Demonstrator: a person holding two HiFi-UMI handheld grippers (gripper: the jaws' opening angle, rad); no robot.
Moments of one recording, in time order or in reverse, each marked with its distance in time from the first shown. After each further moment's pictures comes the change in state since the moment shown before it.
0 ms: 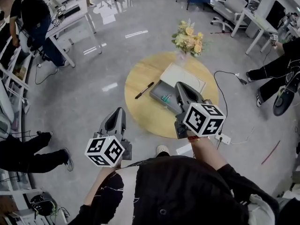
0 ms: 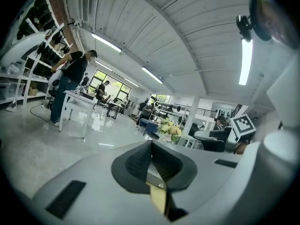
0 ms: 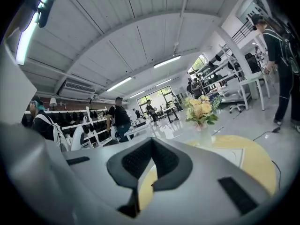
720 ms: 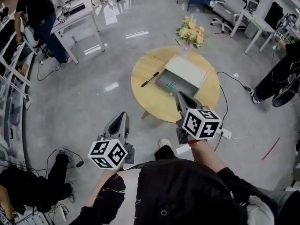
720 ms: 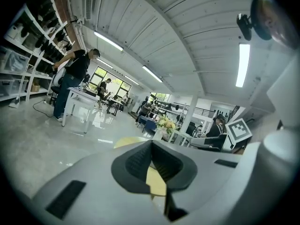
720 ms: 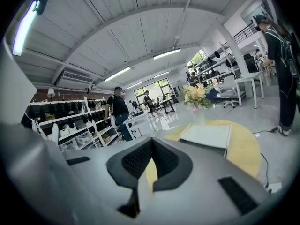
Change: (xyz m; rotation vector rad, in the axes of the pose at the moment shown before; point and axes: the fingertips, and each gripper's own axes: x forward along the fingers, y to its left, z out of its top) left arm -0.094 0.002 -0.029 -0.021 0.028 -0.022; right arm -0.065 0.041 -0.078 -0.025 0.109 -0.064
